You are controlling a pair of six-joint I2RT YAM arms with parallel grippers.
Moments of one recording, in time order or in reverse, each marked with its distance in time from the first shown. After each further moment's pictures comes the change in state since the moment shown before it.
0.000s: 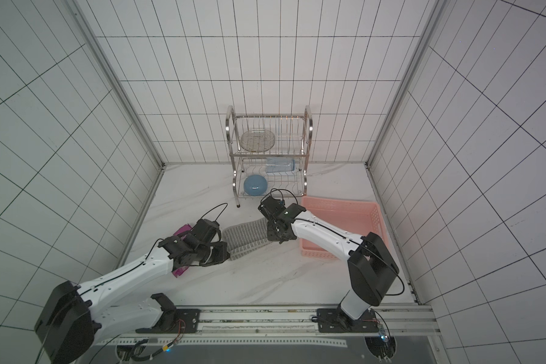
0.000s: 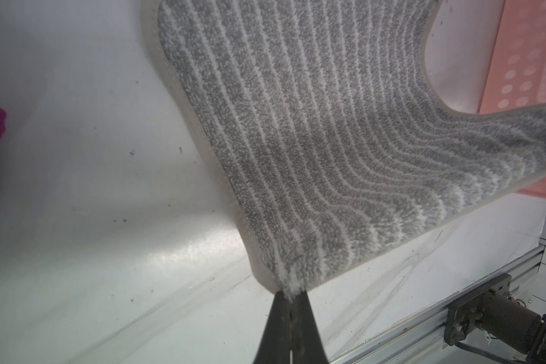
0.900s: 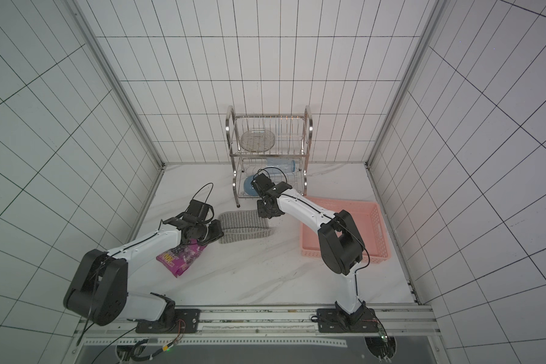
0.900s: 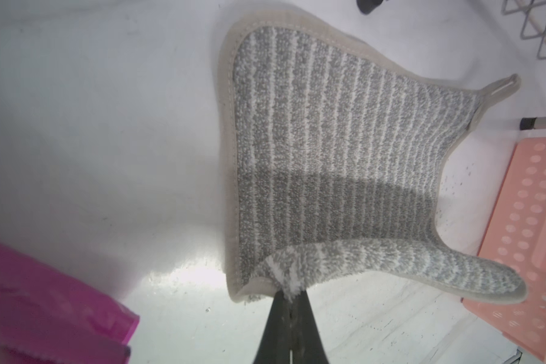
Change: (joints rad) left arm 0.286 0.270 0.120 0.161 0.040 0.059; right arm -0.090 0.319 0.373 0.023 -0.024 -0.213
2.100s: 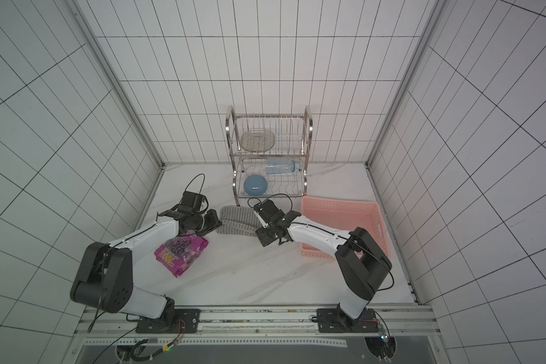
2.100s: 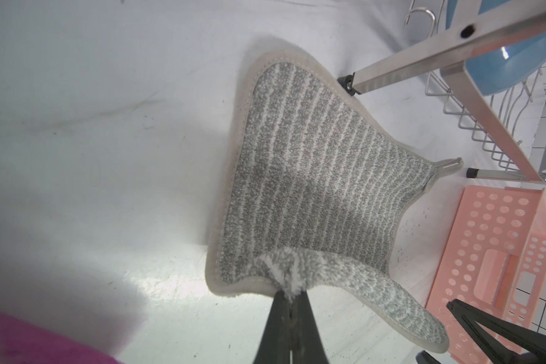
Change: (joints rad) left arm 0.103 0.069 0.081 0.033 0.077 -0.005; right arm 0.112 -0.259 -0.505 0.341 -0.083 -0.354
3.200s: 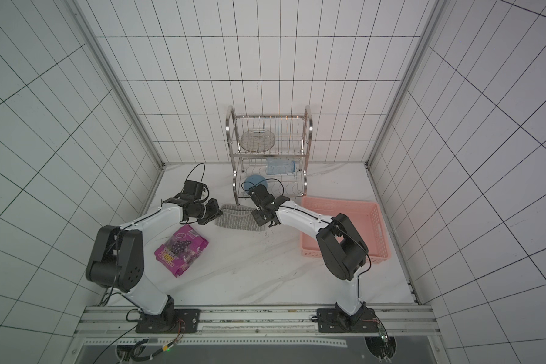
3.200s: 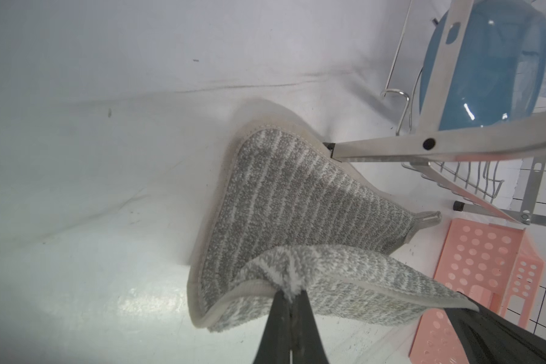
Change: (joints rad) left arm 0.043 0.185 0.195 -0.010 0.019 0.037; right arm -0.066 0.224 0.308 -0.020 0.145 -0.010
